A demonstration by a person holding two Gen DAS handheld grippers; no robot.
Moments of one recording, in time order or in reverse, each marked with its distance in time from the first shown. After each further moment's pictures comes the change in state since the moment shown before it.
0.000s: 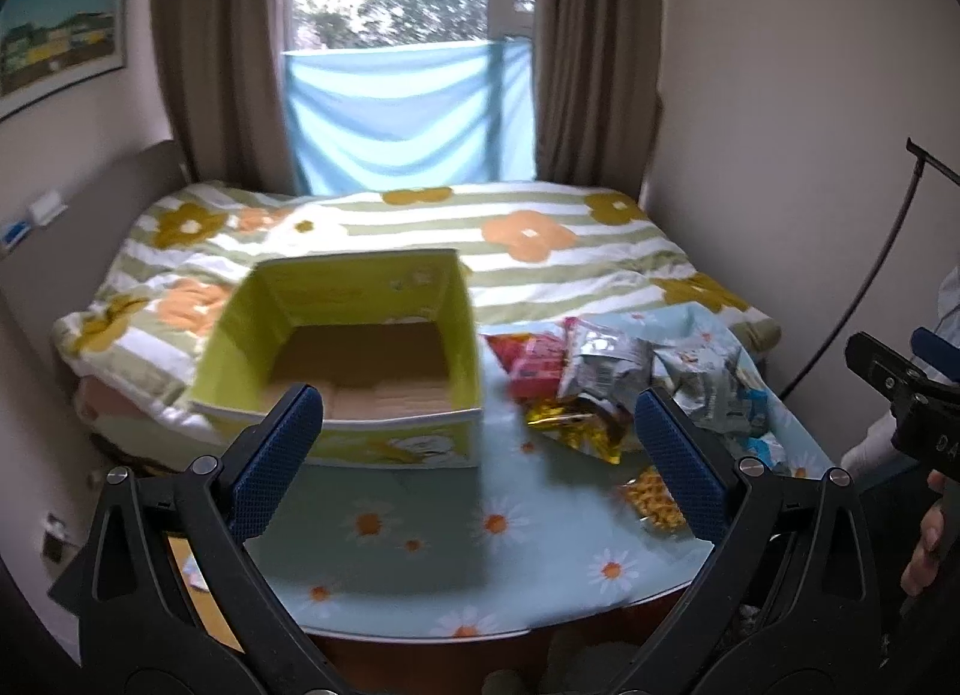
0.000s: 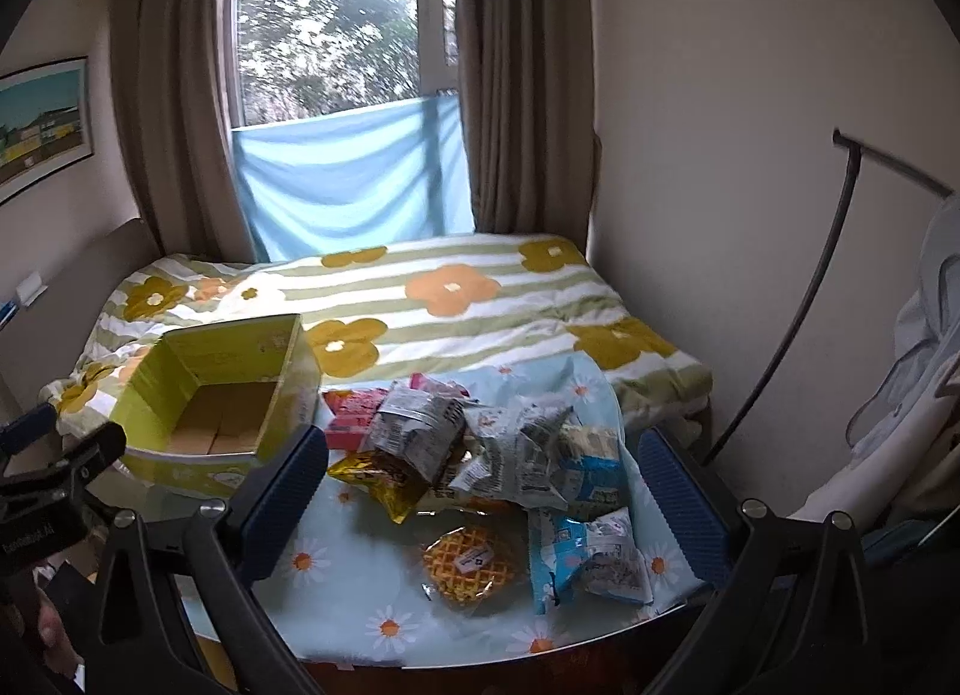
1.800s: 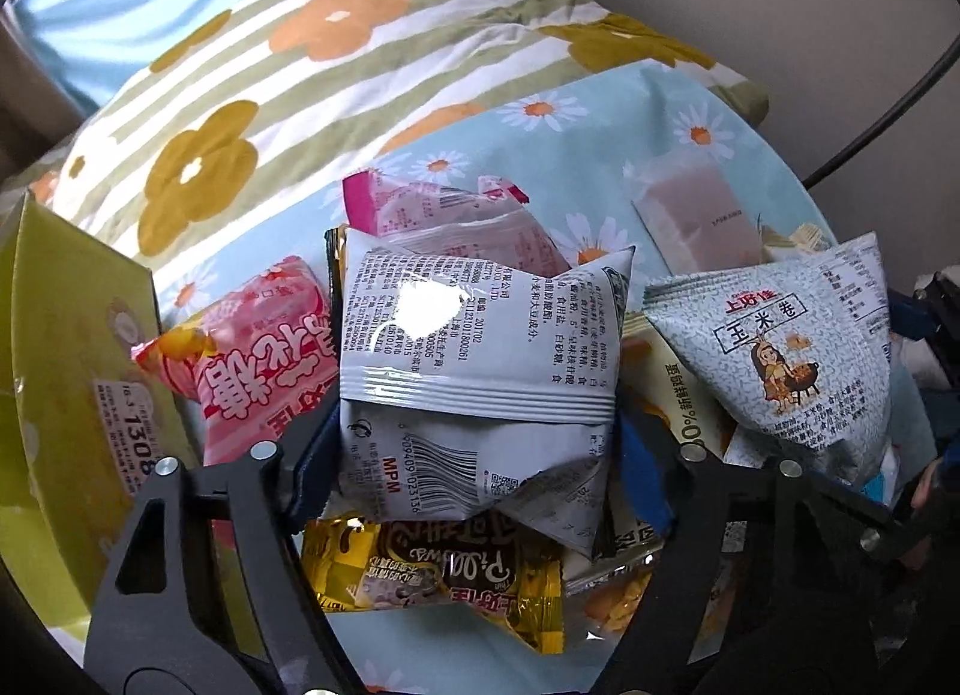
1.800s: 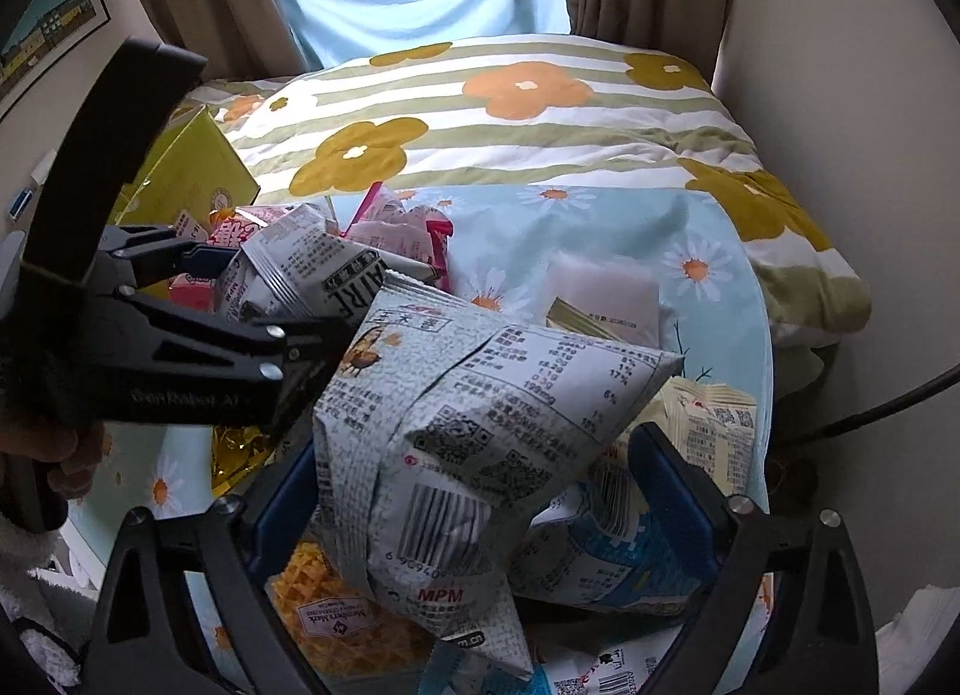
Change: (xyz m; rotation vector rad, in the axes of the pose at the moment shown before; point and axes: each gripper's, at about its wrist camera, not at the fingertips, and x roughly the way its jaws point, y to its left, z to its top) left arm 0.356 -0.150 -0.007 0.306 0.584 -0.222; right arm 0.270 -0.058 -0.039 -0.172 0.448 0.243
